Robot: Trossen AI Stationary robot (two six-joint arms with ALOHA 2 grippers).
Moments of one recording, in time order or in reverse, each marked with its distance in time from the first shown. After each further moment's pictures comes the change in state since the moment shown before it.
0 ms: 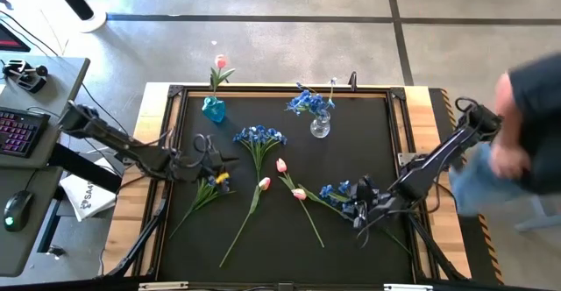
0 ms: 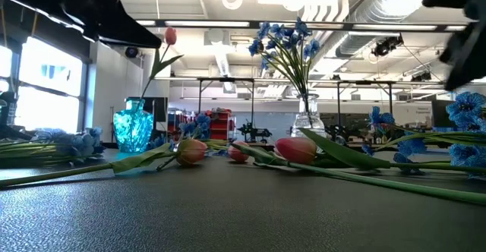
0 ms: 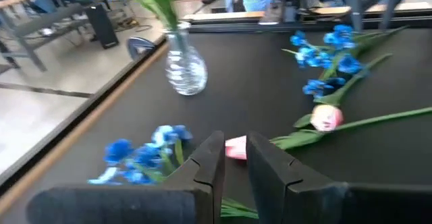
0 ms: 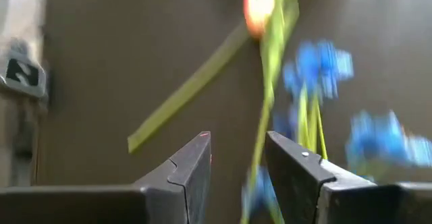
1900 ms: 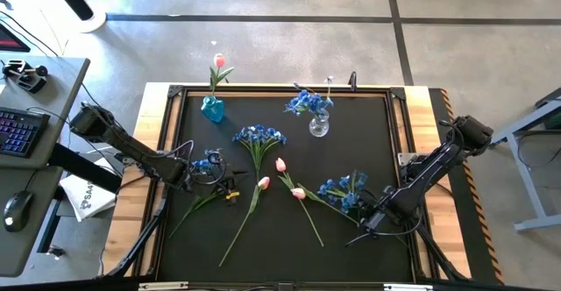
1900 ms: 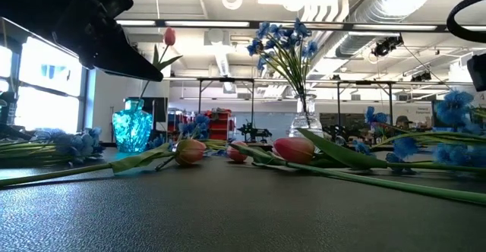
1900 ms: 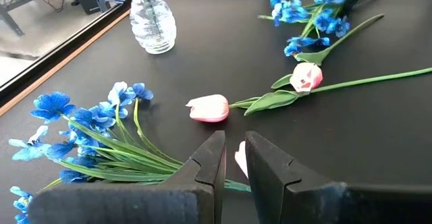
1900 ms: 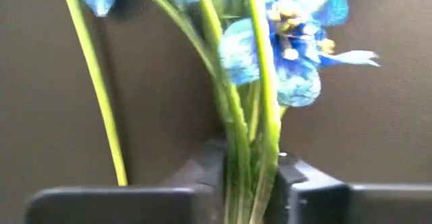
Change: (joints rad) left arm -0.054 0.254 0.000 0.093 0.001 -0.165; right arm 0.051 0.258 -0.006 -0.272 -0.296 0.491
